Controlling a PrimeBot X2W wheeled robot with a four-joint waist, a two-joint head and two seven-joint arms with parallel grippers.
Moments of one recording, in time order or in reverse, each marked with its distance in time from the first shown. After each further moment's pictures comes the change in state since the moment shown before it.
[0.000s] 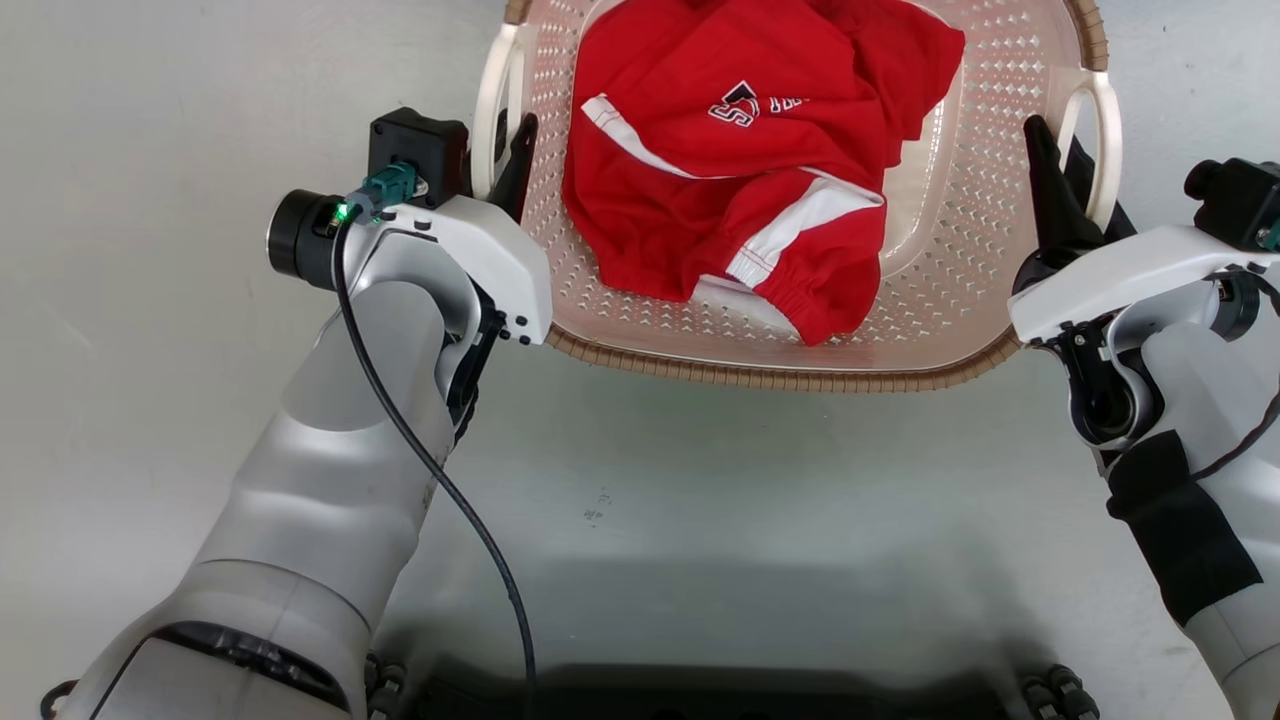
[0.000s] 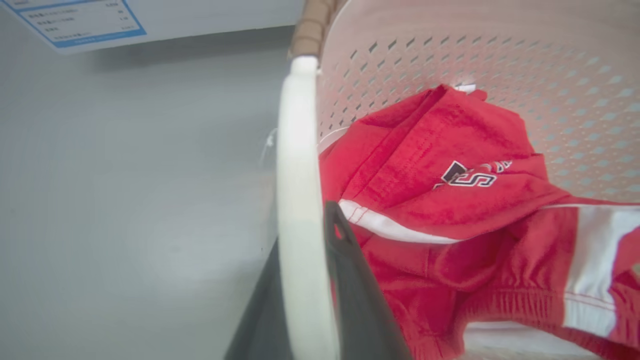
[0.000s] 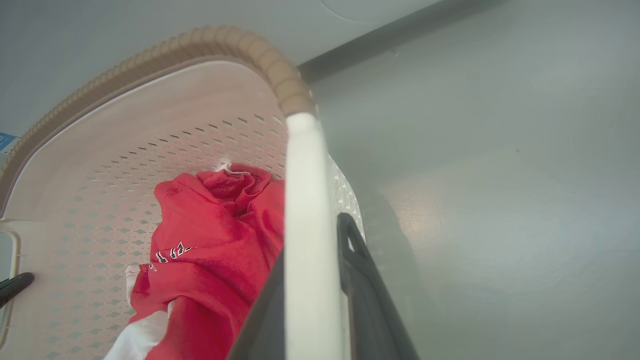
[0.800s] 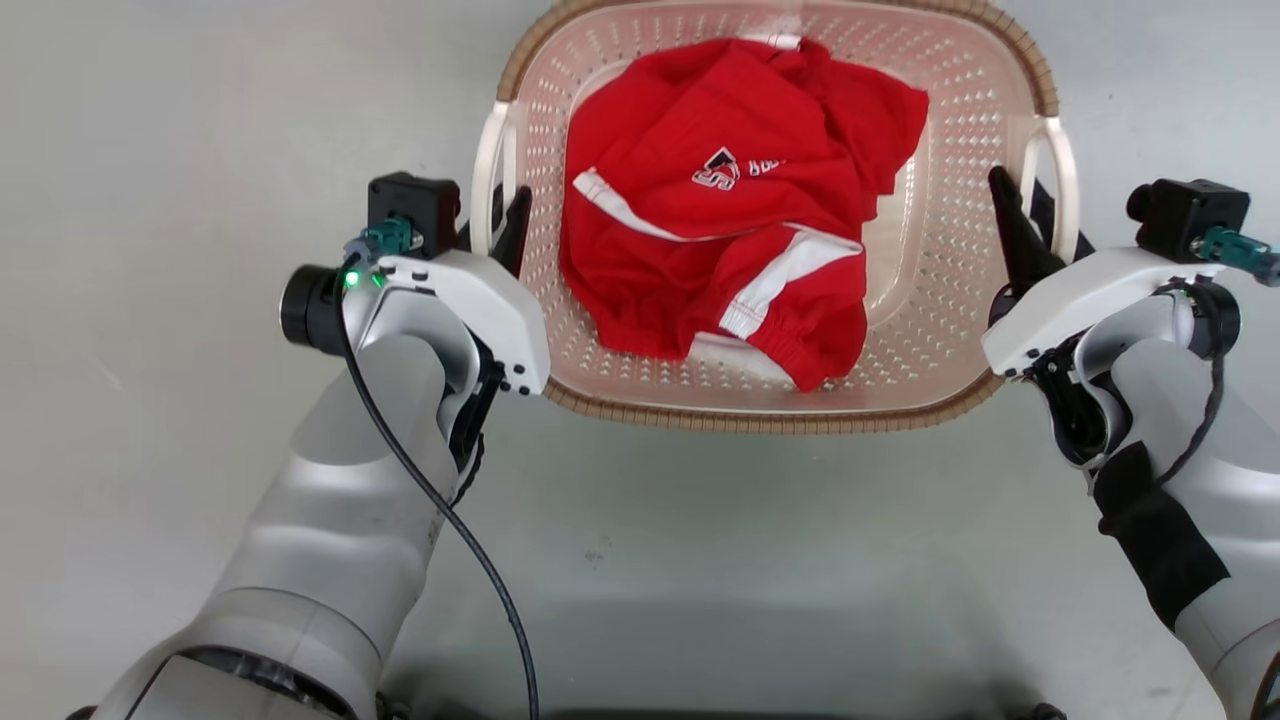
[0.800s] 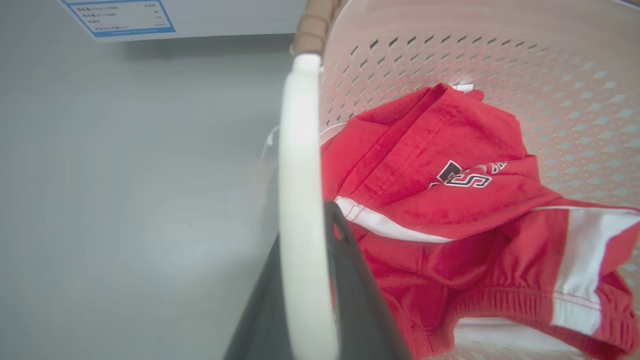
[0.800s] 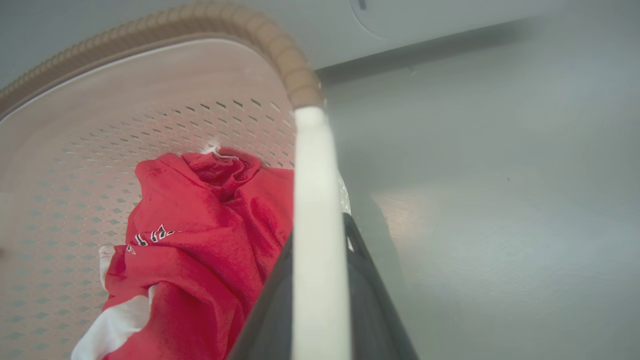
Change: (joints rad) left arm 0.031 -0.018 -0.003 0.098 -0.084 -0.001 0.001; right arm -0.050 0.012 0.114 0.154 -0.037 -0.004 0.005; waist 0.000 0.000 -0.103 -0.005
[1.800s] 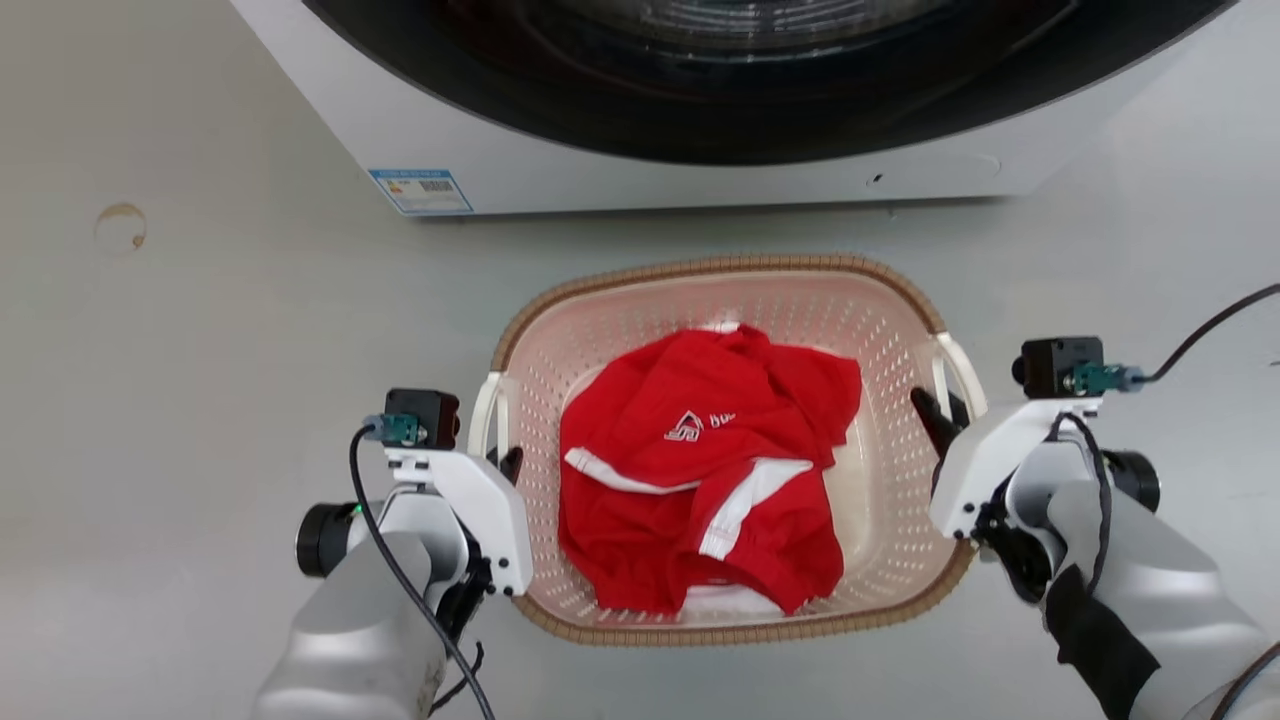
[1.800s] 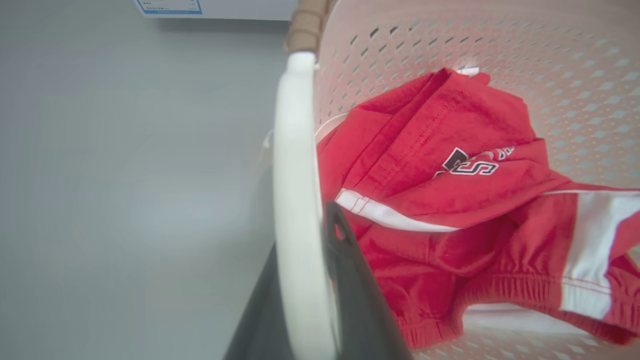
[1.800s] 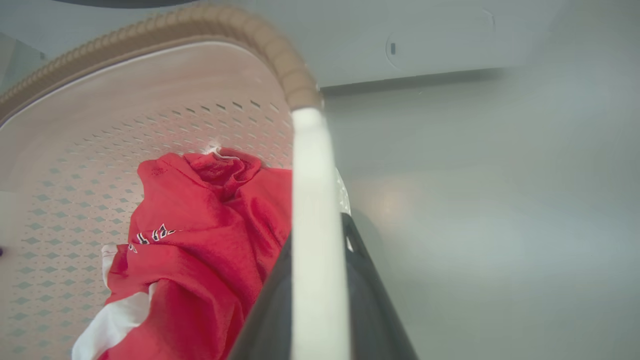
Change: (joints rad) left arm 0.251 0.016 -0.015 0.043 -0.108 -0.012 0.222; right arm 0.062 0.065 0.302 0.238 0.202 0.008 0.156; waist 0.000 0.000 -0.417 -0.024
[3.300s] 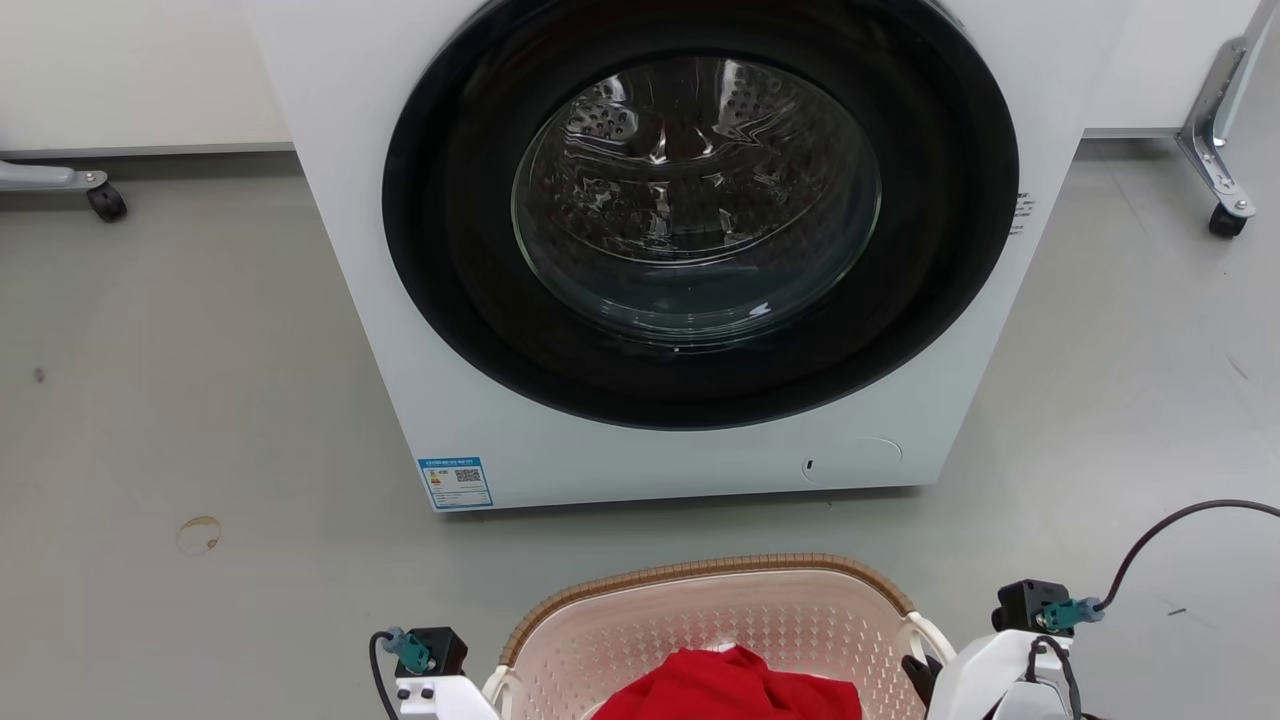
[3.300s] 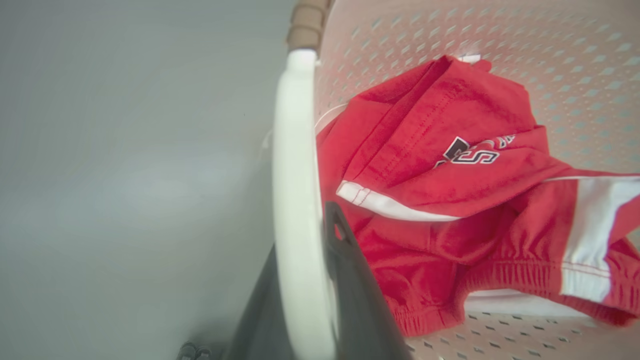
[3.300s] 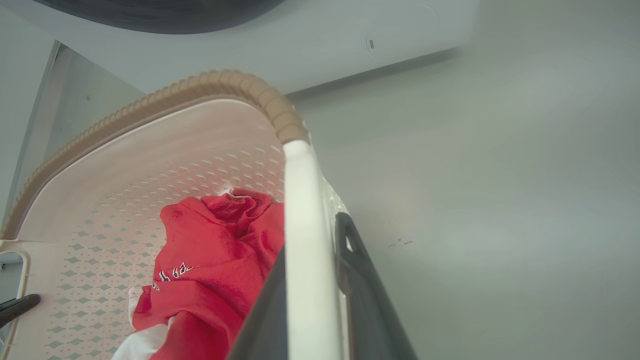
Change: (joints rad) left arm 0.338 0.035 -0.071 -0.030 -0.135 -0.013 0.306; right arm 0.297 0.079 0.115 0.133 0.228 0.014 0.058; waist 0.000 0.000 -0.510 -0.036
